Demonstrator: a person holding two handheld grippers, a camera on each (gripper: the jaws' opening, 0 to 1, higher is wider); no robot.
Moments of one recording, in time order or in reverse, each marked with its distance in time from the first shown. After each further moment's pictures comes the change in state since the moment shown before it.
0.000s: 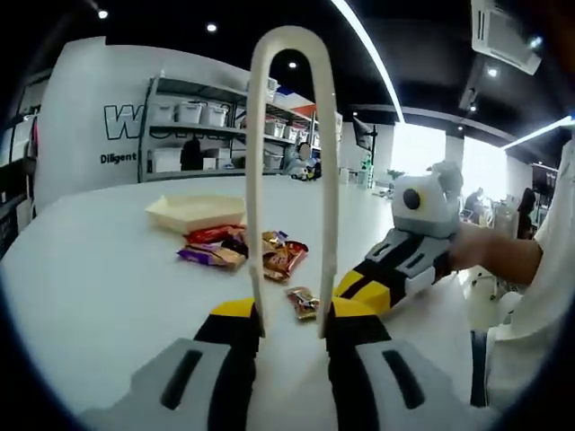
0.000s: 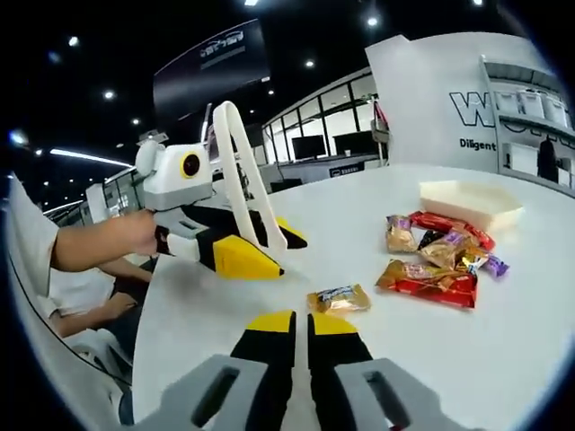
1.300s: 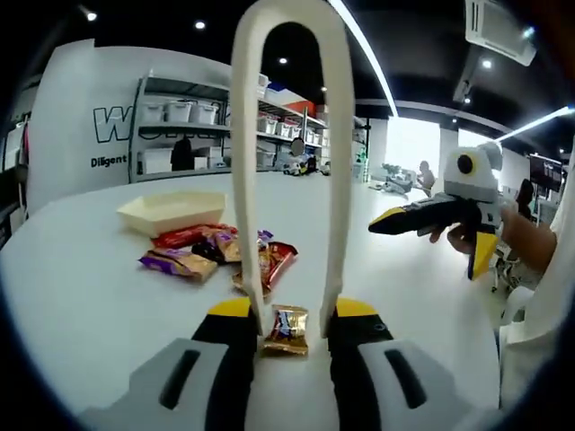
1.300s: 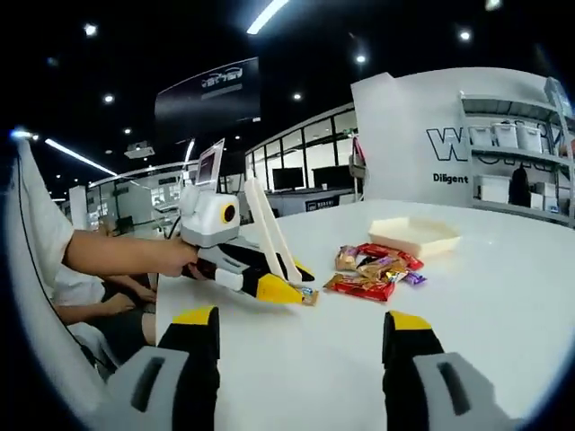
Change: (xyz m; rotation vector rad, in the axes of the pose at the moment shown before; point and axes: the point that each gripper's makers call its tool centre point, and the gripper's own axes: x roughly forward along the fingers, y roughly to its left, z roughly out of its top) left arm 0.053 -0.017 -0.005 0.038 0.015 -0.026; right arm -0.106 -0.014 0.009 -0.091 -0.134 -0.155
